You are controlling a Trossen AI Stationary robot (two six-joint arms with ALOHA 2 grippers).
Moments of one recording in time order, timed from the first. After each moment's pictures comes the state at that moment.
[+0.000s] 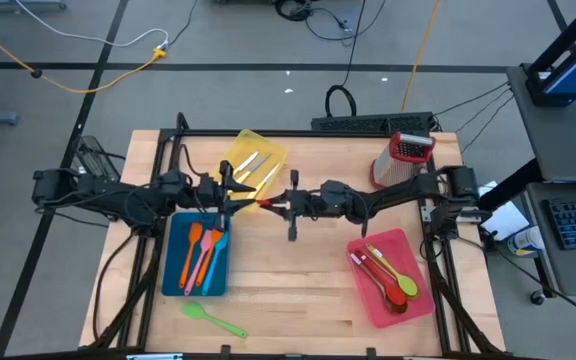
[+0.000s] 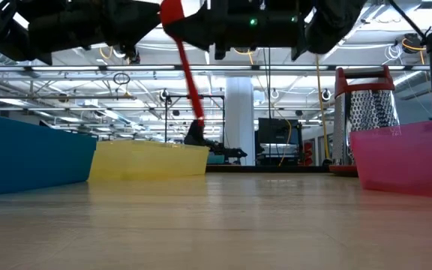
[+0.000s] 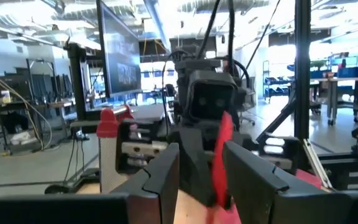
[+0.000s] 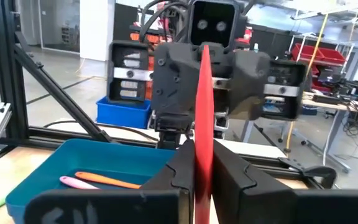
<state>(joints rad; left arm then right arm) 0.11 1.10 0.32 1.01 0.18 0.04 0.00 1.81 1.00 0.89 0.00 -0.14</state>
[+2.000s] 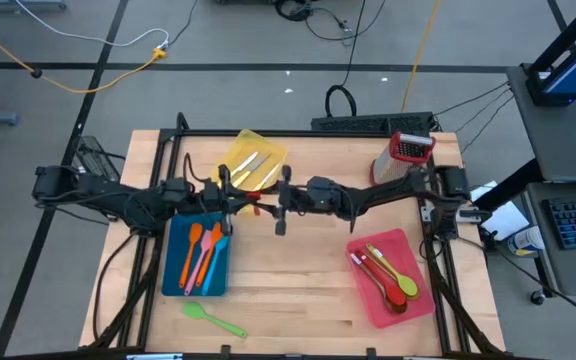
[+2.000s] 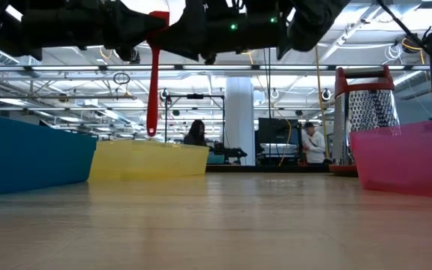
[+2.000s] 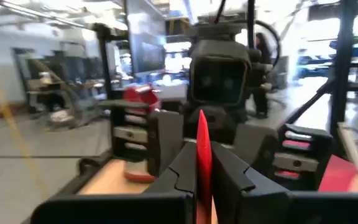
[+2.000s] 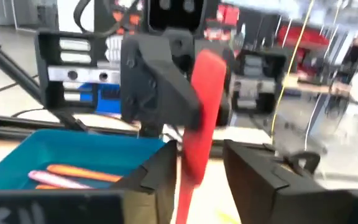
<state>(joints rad) 0.01 1.09 0.34 0.92 -0.06 0.09 -0.02 1.88 1.13 0.76 0.05 -0.15</state>
